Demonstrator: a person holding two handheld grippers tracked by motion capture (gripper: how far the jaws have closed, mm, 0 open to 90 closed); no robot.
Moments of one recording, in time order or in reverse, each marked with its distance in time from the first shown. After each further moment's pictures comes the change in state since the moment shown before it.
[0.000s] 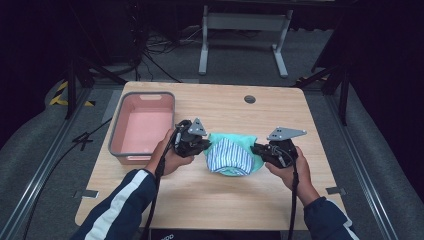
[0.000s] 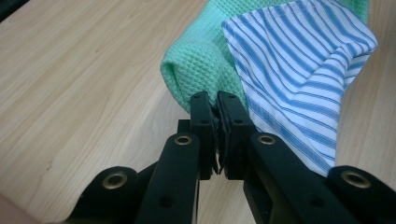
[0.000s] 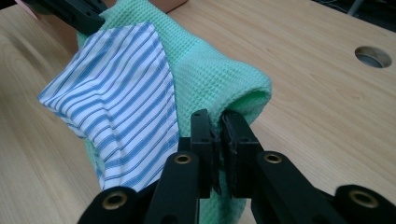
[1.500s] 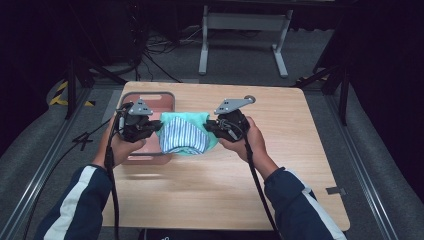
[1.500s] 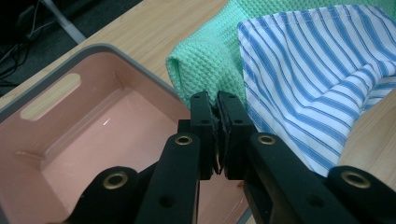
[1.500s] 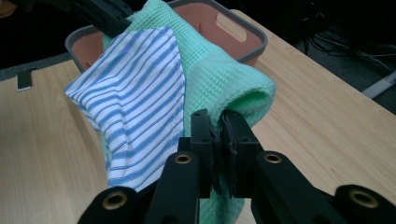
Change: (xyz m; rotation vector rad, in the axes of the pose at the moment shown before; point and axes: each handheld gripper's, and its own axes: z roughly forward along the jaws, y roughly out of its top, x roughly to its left) left arm 0.061 -0.046 -0.108 -0.013 0.221 -0.153; right arm 0.062 0.120 0.060 -0.058 0.121 -0.153
